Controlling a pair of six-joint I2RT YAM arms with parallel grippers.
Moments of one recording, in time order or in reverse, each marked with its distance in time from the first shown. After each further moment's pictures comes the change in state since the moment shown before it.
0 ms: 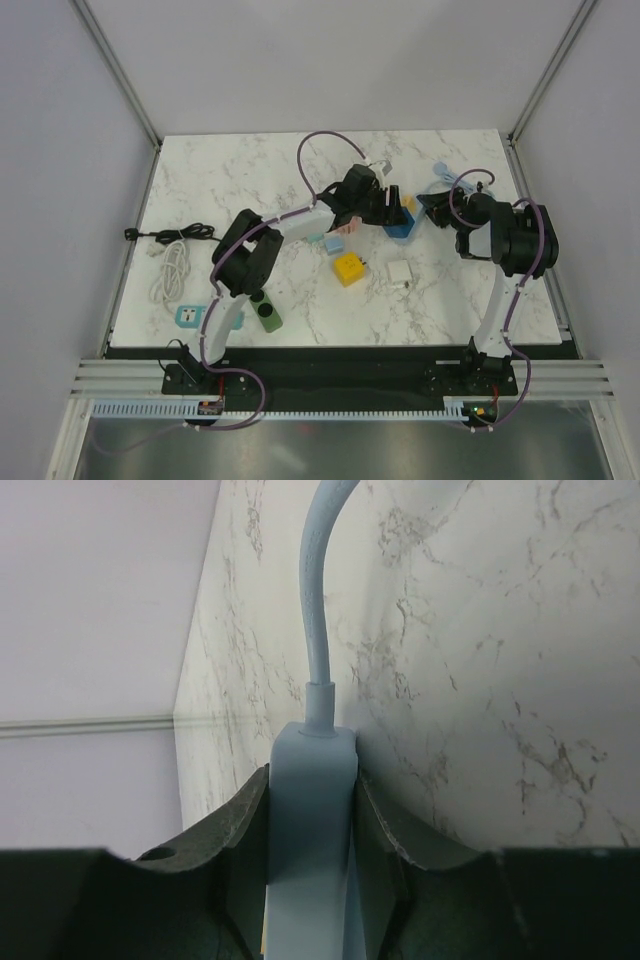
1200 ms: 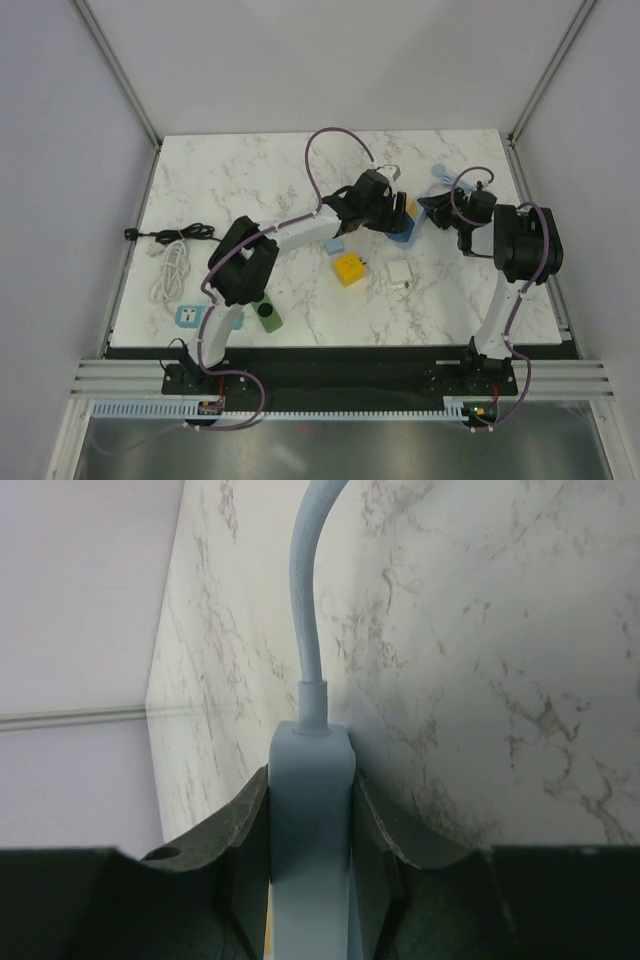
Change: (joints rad) left arm -0.068 -0.076 -0.005 -0.141 -0.199 0.059; right arm 0.001 -0.071 -0.007 -0.150 0.010 -0.066
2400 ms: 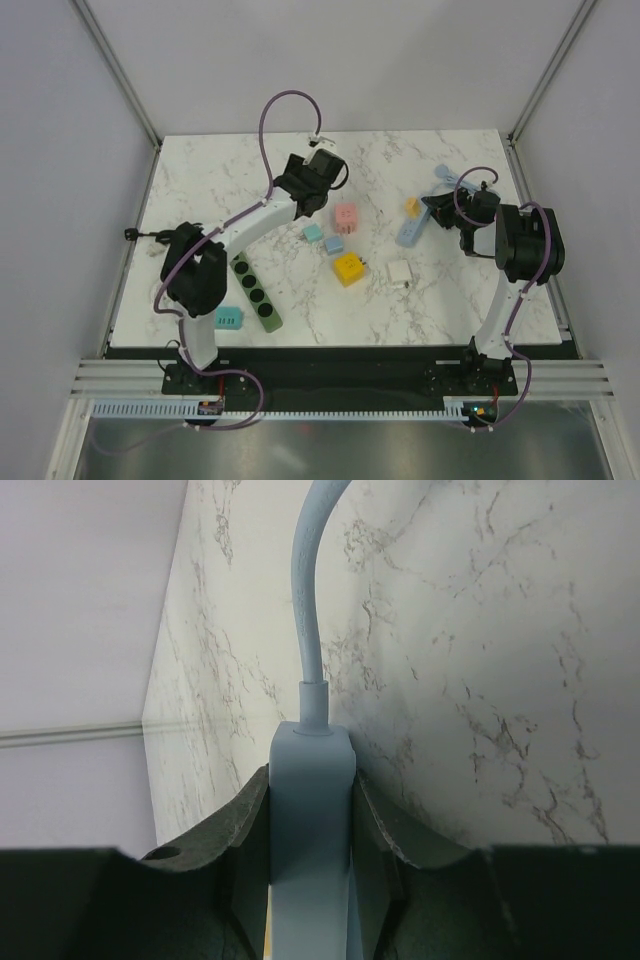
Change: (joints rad) left arm 0.129 -0.309 -0.122 -0.371 -0.845 0.407; right arm -0.021 0.000 0.000 0.010 0.017 -0.007
